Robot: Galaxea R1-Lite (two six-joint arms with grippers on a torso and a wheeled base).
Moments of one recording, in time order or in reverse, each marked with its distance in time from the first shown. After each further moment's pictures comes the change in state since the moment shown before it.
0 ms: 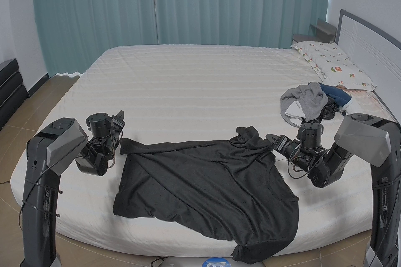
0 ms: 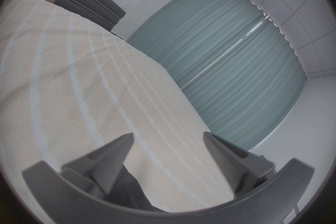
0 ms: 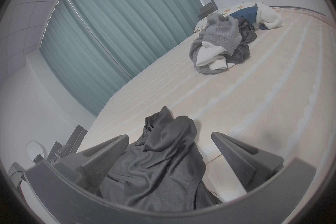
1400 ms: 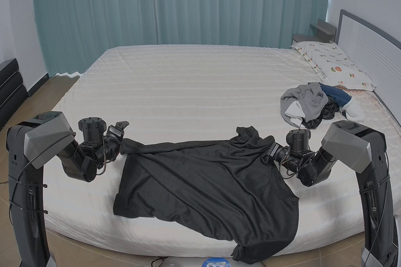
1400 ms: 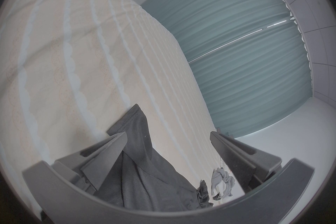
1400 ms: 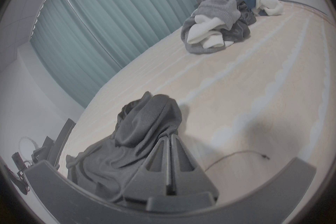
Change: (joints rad) left arm -0.001 -0.203 0.324 0.076 -0.230 -0.191; right arm -0.005 0.162 -0.208 0.145 -0.015 -0.019
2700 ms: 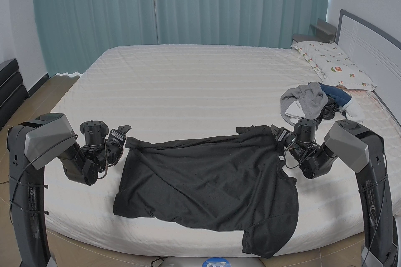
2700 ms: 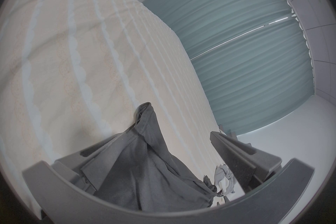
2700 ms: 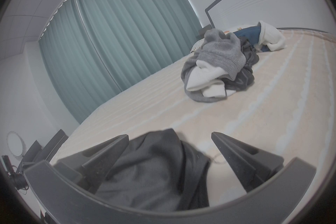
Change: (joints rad) left arm -0.016 0.001 0.034 -0.009 0.001 0.006; right arm -0.064 0.063 -0.163 -0.114 -0.092 -0.117
